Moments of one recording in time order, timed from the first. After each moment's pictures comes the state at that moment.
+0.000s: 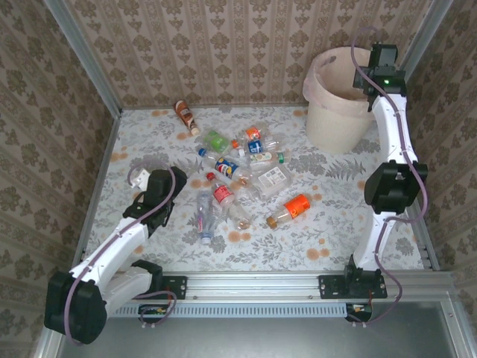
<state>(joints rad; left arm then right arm) -0.39 0.97 0.55 -0.28 -0.36 -1.08 -0.14 2.03 2.20 -0.70 0.37 0.01</state>
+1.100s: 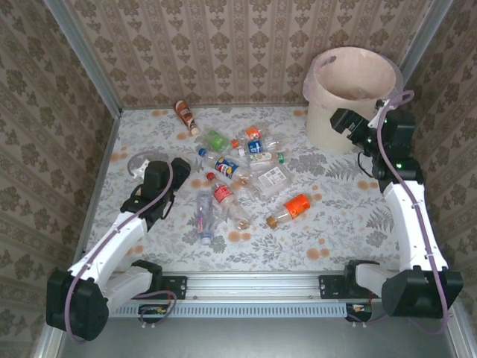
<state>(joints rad) -0.37 1.00 0.66 -0.28 -0.20 -1.05 -0.11 1.13 1.12 -0.34 -0.32 0.58</state>
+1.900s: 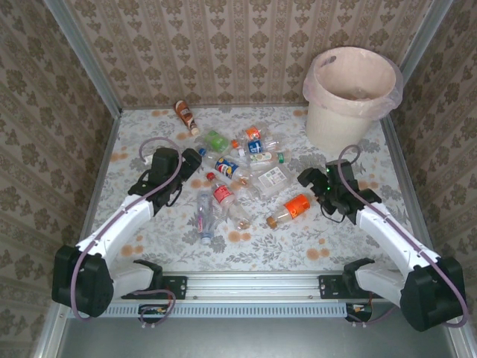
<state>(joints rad) -0.39 1.17 0.78 -0.26 -0.10 -1.03 0.28 1.07 0.68 -0.46 -0.06 1.08</state>
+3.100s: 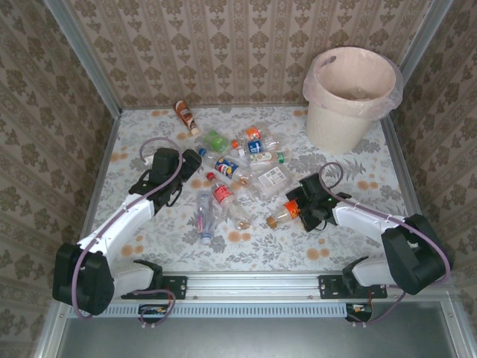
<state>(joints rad) -0.39 1.18 0.78 -0.27 -0.11 -1.03 0.44 1.34 0.59 -0.31 -0.05 1.50</state>
